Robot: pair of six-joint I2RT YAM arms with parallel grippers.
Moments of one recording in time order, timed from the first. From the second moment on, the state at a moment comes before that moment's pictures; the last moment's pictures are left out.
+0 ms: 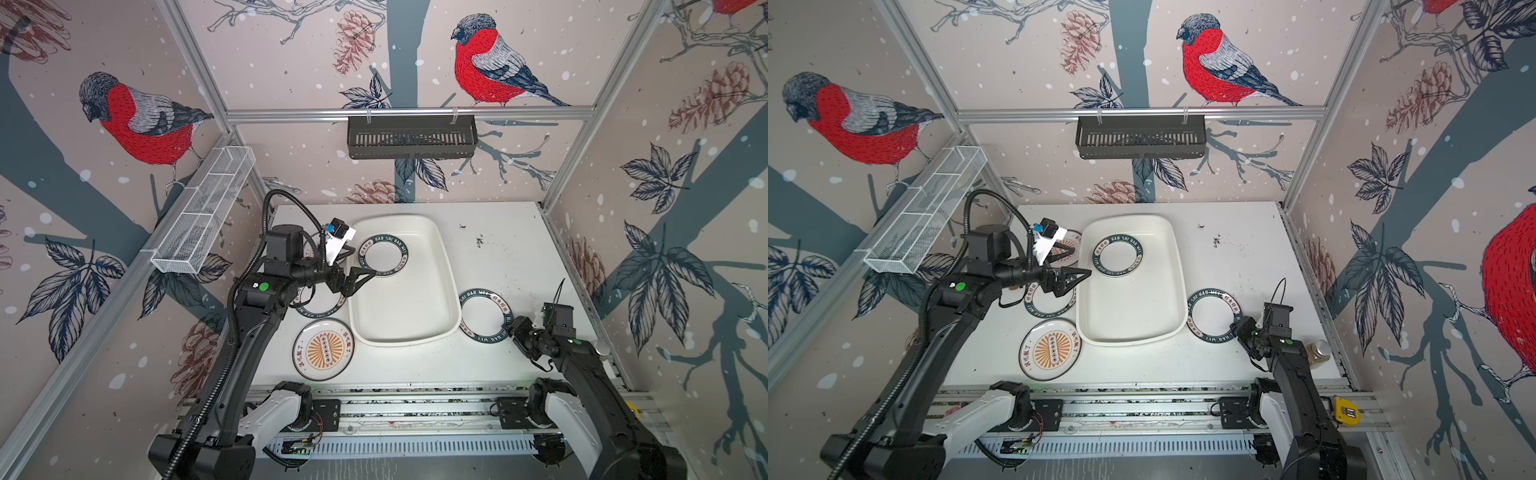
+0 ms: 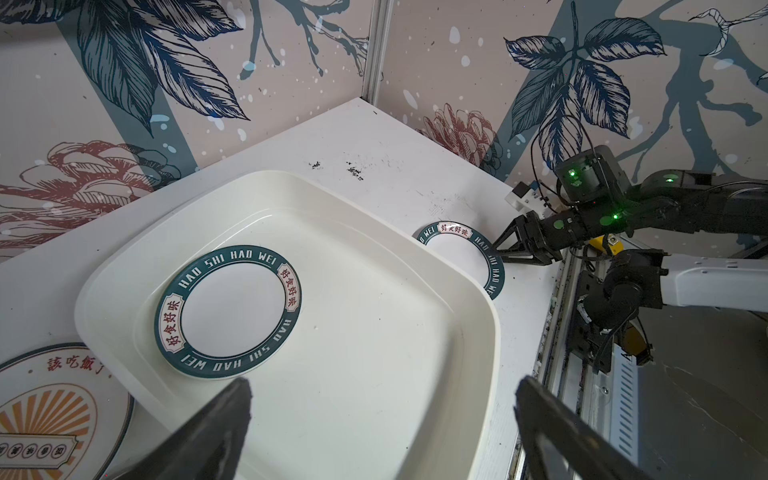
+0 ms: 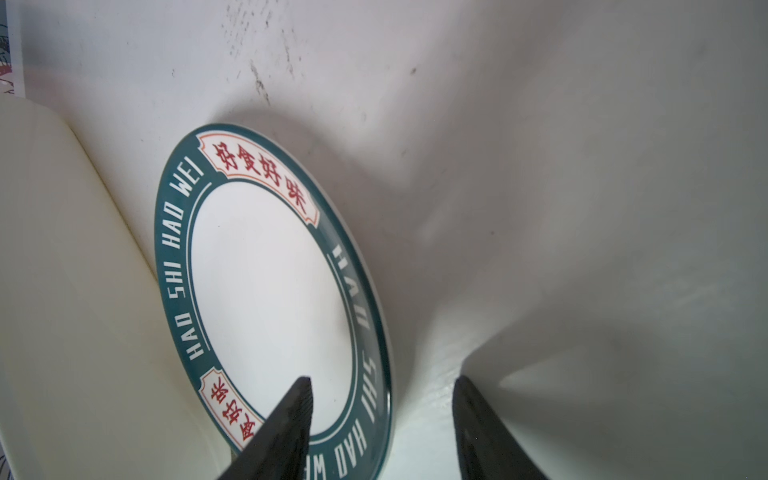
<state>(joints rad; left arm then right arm) -0.19 1.04 1.15 -0.68 0.79 0.24 -0.14 0.80 0.27 -0.50 -0.37 0.71</state>
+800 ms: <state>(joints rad) -0.19 1.04 1.15 -0.68 0.79 0.23 -0.19 0.81 0.14 -0.20 -0.51 0.76</state>
